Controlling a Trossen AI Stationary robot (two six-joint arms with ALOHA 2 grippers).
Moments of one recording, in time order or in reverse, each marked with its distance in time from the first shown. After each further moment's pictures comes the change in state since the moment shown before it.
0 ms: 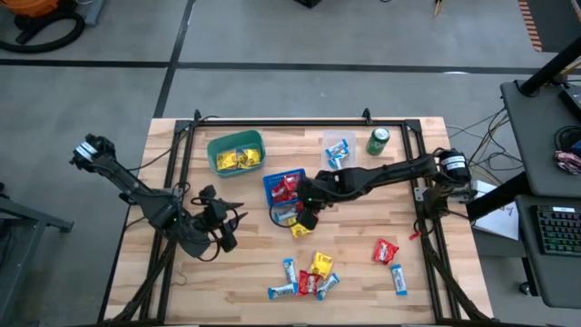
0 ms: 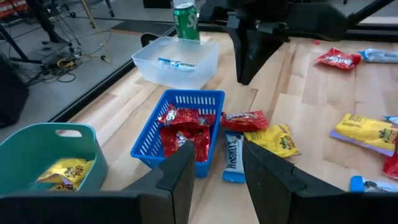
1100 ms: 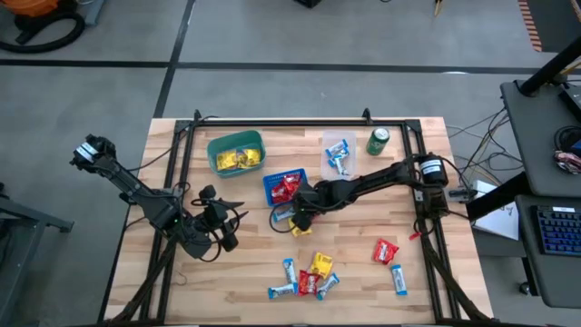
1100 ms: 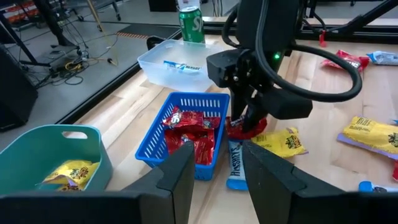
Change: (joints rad) left arm 0.002 0.015 0.001 0.007 -0.027 -0.003; right arm -0.002 0.195 -0.109 0.160 0.070 0.210
